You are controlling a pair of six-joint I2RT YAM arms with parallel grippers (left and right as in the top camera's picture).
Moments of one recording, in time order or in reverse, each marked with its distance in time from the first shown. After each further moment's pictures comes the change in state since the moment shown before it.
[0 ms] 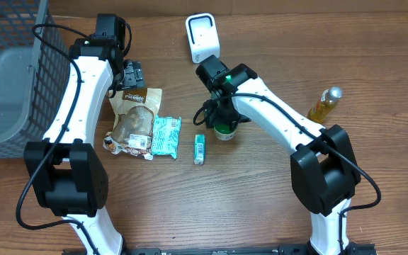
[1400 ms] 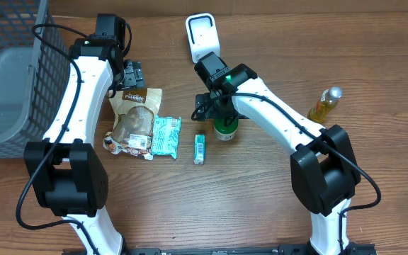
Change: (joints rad) left arm 0.000 0.000 0.000 0.000 0.000 0.000; right arm 0.000 0.000 0.000 0.092 0.001 0.105
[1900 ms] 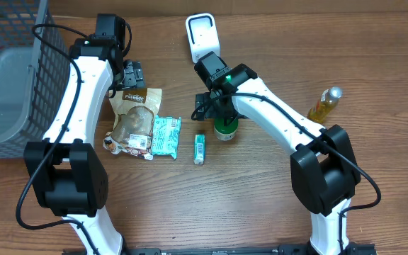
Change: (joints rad) left arm 0.000 0.000 0.000 0.000 0.000 0.000; right arm 0.000 0.000 0.000 0.006 -0.001 0.000
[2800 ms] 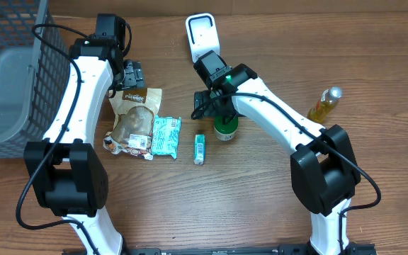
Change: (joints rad) left arm 0.000 0.000 0.000 0.000 0.000 0.000; right arm 0.000 0.000 0.000 0.032 0.000 0.000
